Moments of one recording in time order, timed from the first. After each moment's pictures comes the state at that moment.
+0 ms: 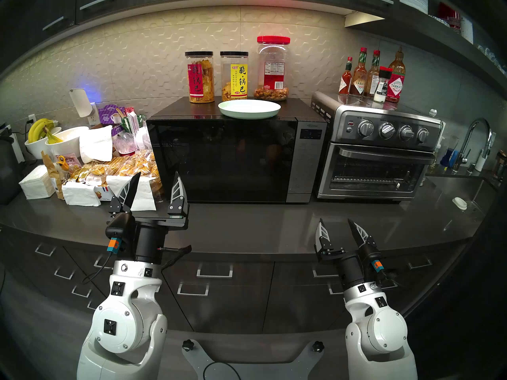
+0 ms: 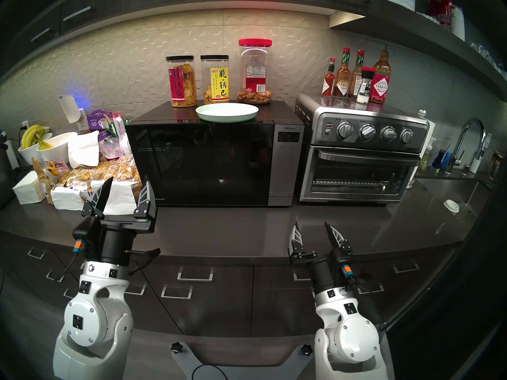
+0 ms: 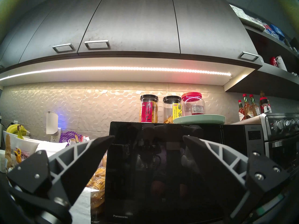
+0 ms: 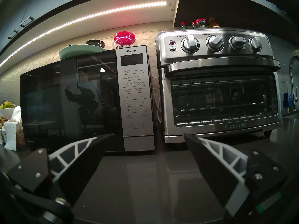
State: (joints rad) left arm 2.13 -1.46 -1.57 -2.33 -0.09 -0.32 0.09; right arm -2.13 -1.64 1.63 -2.12 0.07 -0.19 0.19
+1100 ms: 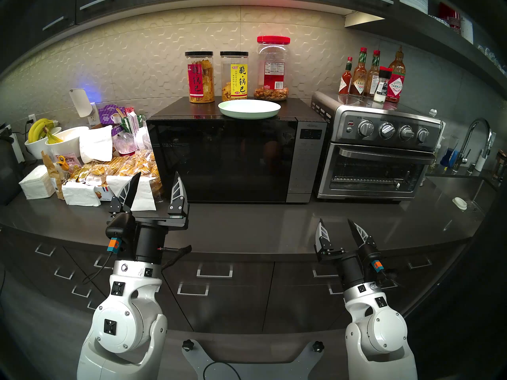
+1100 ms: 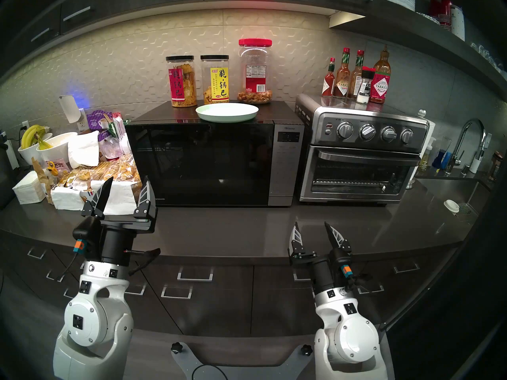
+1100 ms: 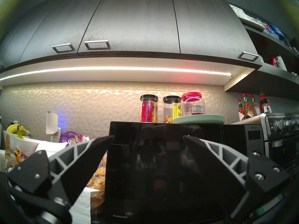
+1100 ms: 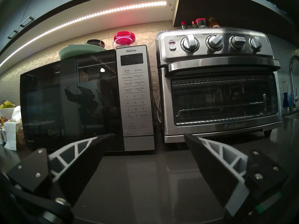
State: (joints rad) left arm 2.13 -1.46 -1.57 -2.33 -0.09 -0.32 0.09; right arm -2.13 -1.64 1.63 -2.12 0.07 -0.19 0.19
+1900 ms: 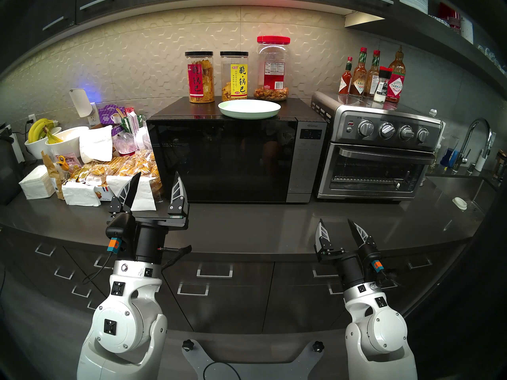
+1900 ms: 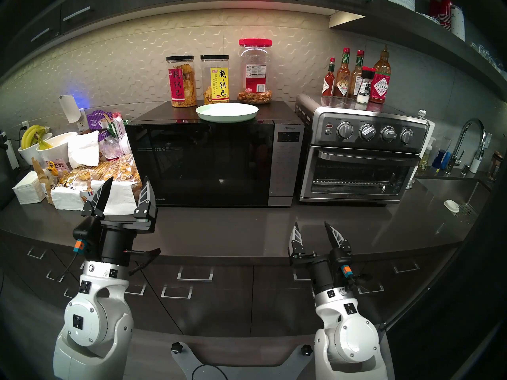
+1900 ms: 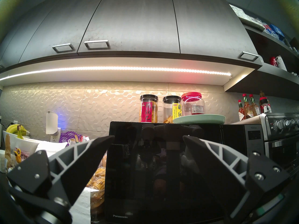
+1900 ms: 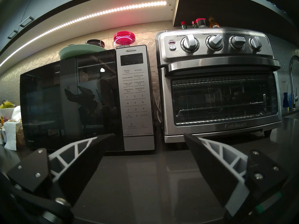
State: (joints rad) left arm 2.13 -1.46 -1.57 -2.33 -0.09 -0.32 0.09; right arm -2.13 -1.64 1.63 -2.12 0.07 -0.19 0.19
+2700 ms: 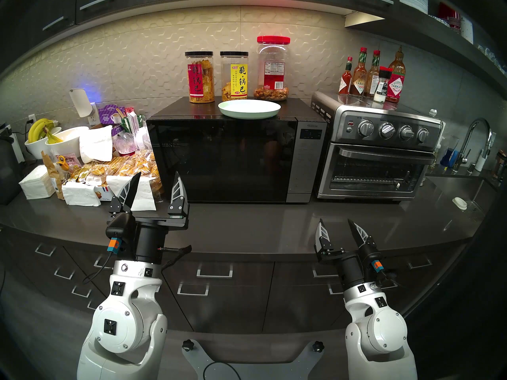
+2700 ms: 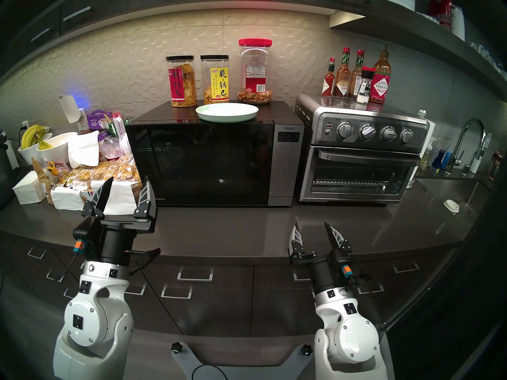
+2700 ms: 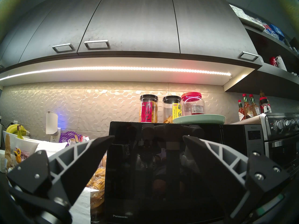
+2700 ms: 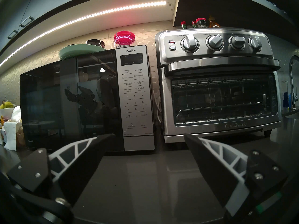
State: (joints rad) left arm 2.13 -1.46 -1.57 -2.33 -0.09 -0.32 0.09; right arm -2.13 -1.64 1.63 -2.12 0.07 -0.19 0.19
